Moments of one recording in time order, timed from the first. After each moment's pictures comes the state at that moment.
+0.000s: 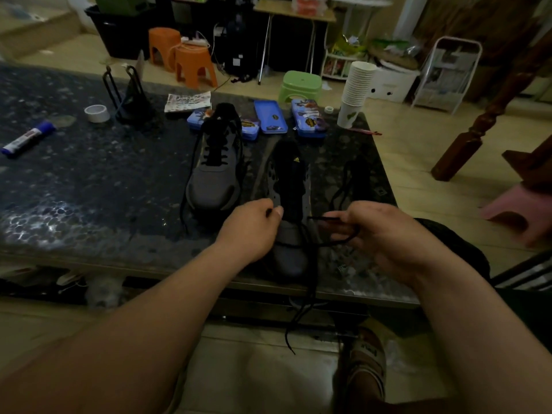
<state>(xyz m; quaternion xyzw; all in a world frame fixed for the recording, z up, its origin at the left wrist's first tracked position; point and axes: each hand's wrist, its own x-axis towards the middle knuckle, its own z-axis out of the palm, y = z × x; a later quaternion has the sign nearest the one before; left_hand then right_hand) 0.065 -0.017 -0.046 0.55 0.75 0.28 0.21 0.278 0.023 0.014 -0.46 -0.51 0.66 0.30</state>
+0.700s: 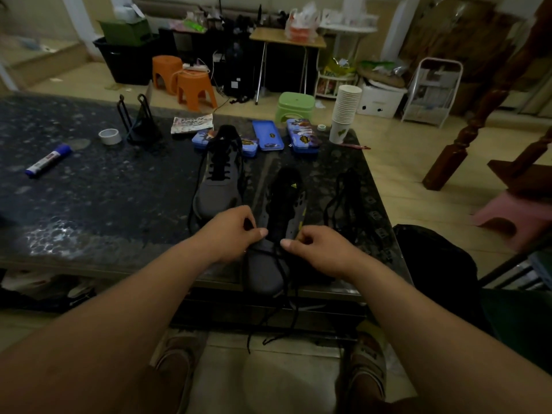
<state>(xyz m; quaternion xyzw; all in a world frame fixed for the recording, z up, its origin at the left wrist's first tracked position) 0.025 -0.040 -0.028 0.59 0.73 0.21 0.27 0.242 0.019 -0.030 -0.48 -0.79 0.36 0.10</state>
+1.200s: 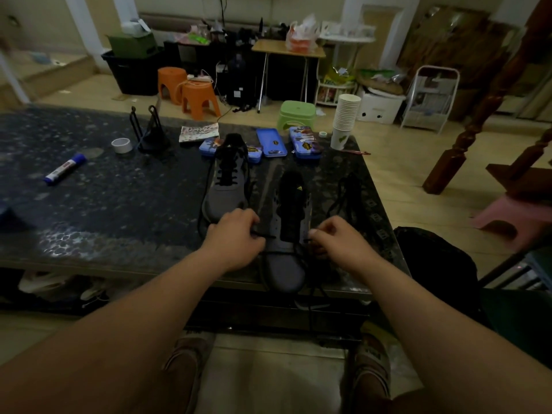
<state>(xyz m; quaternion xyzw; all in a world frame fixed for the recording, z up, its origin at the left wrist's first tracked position) 0.026 -0.051 -0.036 0.60 0.77 0.16 0.16 0.258 0.021 -0.036 -0.55 -0.67 0.45 0.23</state>
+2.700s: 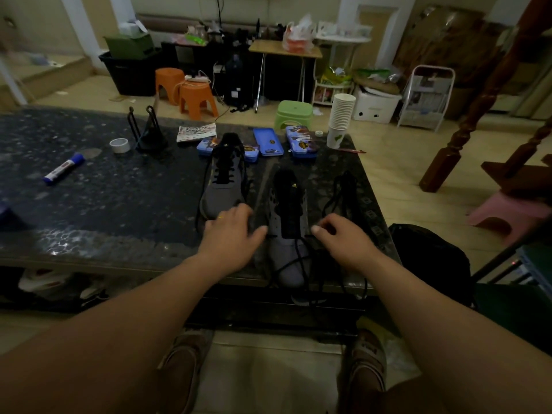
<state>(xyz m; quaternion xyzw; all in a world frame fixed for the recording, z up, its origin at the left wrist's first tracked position) 0.033 -0.061 -0.045 0.62 0.76 0.19 0.06 0.278 0.031 -0.040 -0.54 -0.78 0.27 0.16</state>
